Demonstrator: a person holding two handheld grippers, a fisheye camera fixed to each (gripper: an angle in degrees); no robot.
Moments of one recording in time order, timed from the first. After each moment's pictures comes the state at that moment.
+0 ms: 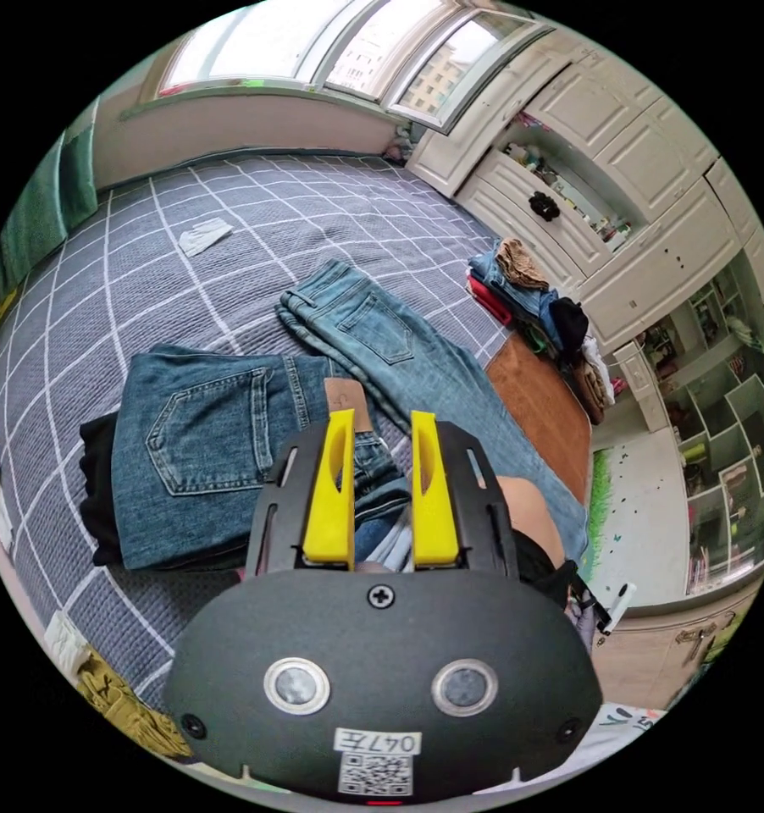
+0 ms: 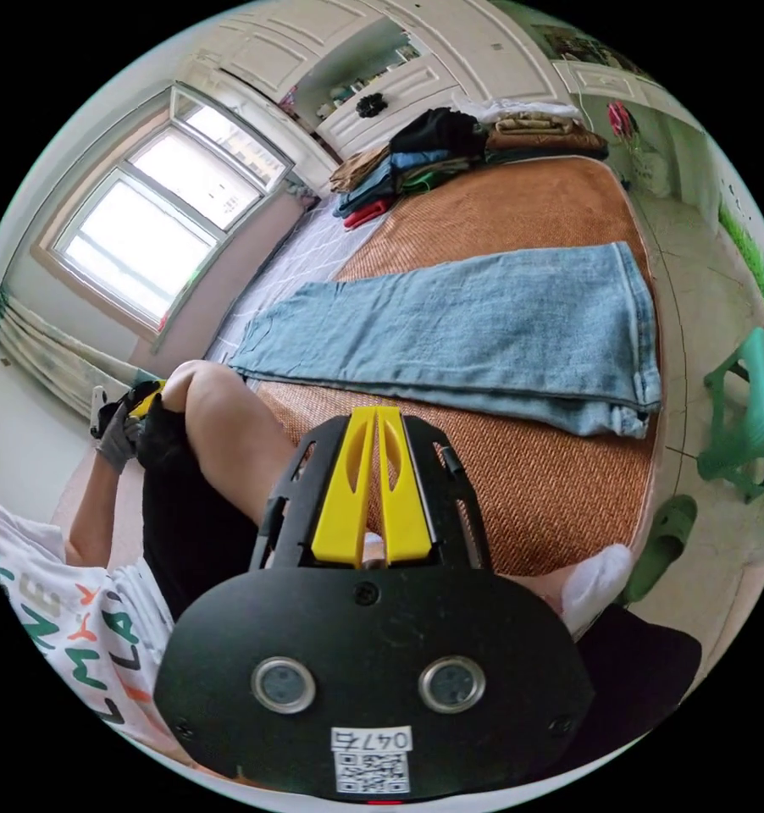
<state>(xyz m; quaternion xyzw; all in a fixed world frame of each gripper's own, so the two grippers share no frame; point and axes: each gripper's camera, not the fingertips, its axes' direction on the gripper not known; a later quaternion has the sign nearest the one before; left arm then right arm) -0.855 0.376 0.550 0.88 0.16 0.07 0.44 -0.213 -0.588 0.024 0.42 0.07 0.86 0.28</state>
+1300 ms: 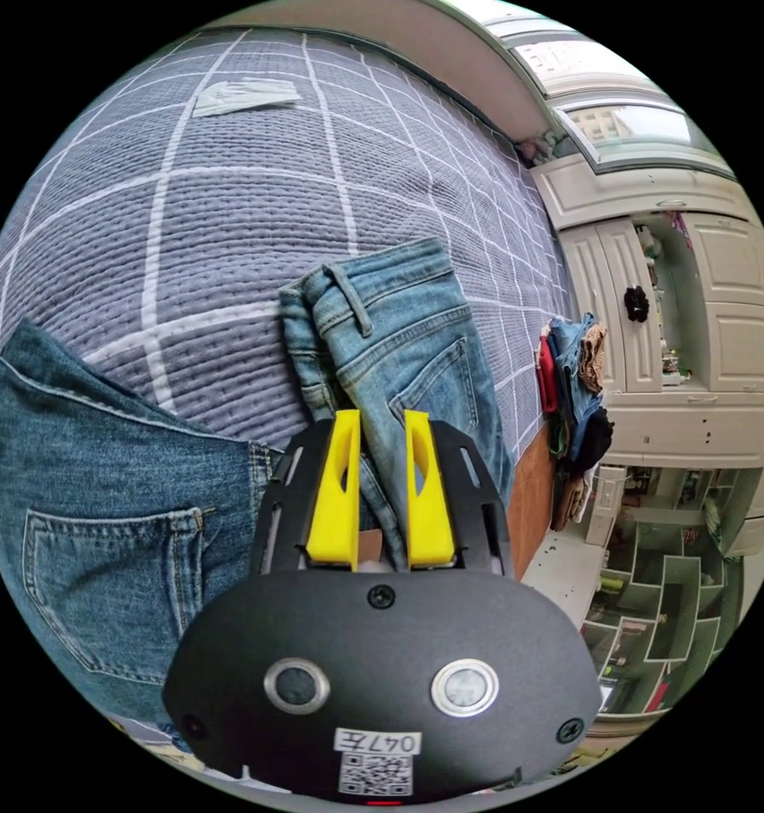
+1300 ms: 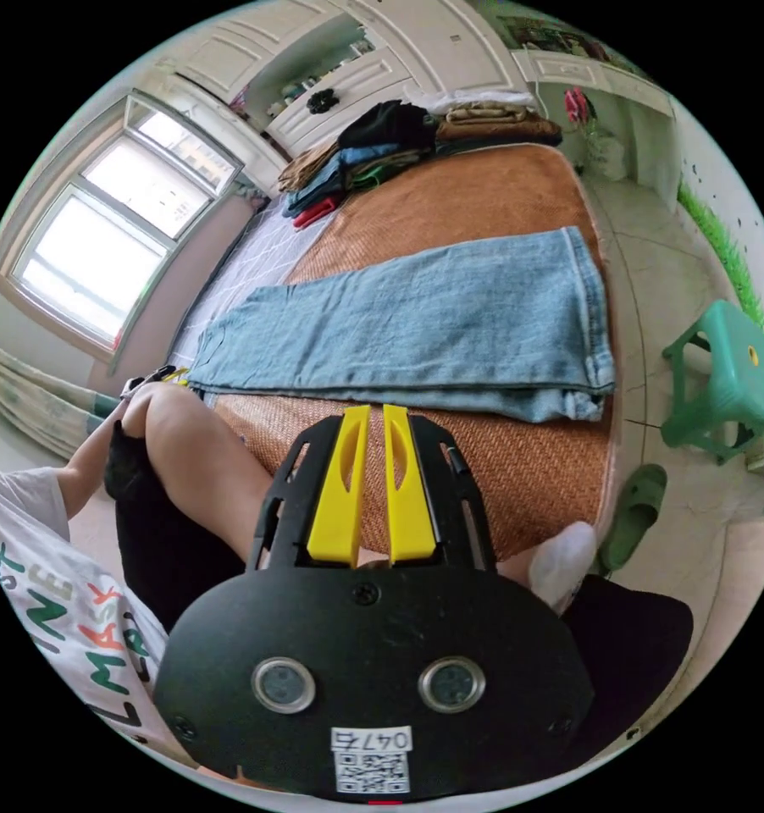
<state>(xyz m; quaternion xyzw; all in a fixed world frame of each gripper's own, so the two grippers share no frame) -0.908 0.134 0.282 0.78 0.38 0.05 0.49 -0.116 -0.613 0.025 0.36 0.07 0.90 0.23</state>
